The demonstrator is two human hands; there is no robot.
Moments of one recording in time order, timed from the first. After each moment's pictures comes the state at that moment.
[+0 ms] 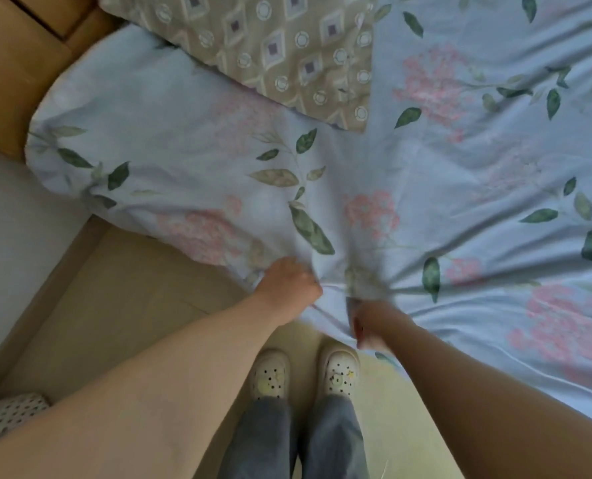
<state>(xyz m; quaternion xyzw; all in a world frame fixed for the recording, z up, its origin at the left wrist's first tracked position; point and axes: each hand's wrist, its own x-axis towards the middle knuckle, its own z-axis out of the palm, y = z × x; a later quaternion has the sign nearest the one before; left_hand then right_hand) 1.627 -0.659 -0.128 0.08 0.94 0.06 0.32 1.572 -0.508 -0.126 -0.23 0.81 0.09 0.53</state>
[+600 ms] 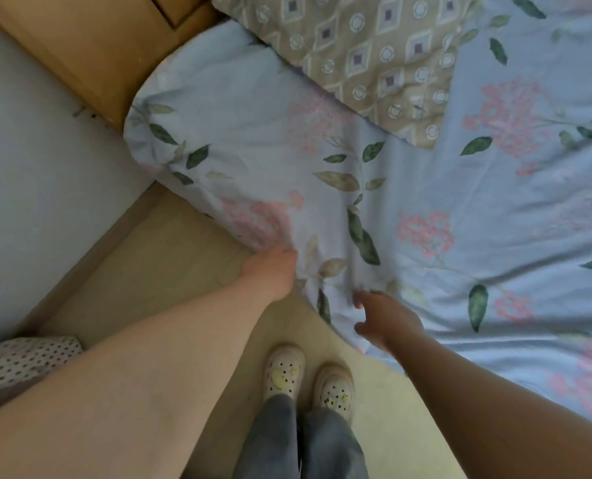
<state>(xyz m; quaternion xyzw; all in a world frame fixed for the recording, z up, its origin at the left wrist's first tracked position) 1.673 -0.727 -0.116 -0.26 0.90 0.18 0.31 1.594 -0.554 -0.102 -0.30 0.85 0.05 0.44</state>
